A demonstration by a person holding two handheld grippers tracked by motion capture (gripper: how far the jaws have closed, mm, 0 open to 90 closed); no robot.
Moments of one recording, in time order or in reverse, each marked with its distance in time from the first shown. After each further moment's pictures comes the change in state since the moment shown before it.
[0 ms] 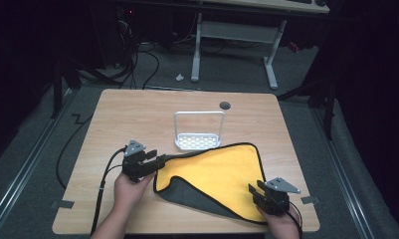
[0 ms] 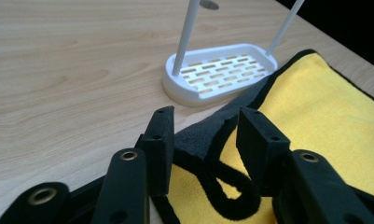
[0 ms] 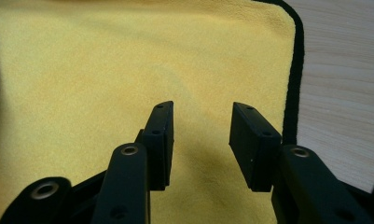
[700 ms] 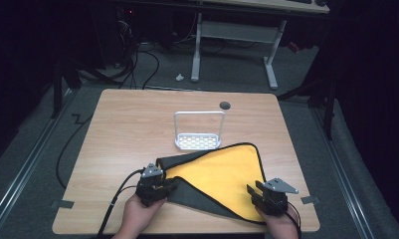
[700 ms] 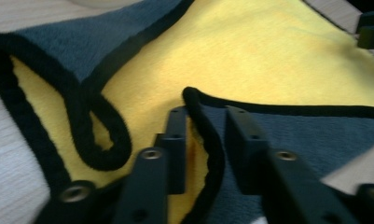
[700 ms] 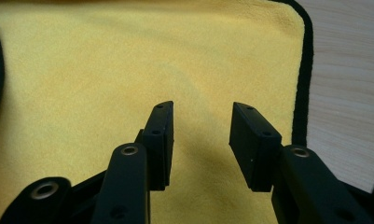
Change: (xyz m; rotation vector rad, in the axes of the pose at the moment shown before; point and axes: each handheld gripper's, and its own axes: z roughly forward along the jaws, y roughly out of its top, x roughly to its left) left arm -0.048 -0.049 0.010 0.196 -0.165 0.032; right arm 0.004 -0.001 0.001 0.008 0.011 -0.011
